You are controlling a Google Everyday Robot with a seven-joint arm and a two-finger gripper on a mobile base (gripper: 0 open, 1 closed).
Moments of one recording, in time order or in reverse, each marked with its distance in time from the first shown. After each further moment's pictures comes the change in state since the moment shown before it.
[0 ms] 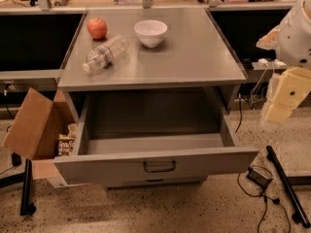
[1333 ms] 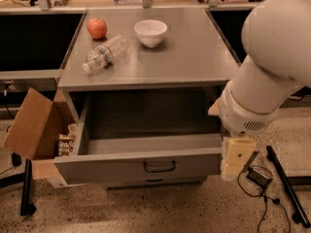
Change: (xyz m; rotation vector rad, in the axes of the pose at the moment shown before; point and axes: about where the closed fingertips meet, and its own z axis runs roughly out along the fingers) arm -0.023 0.079 0.116 -0.177 0.052 -0.196
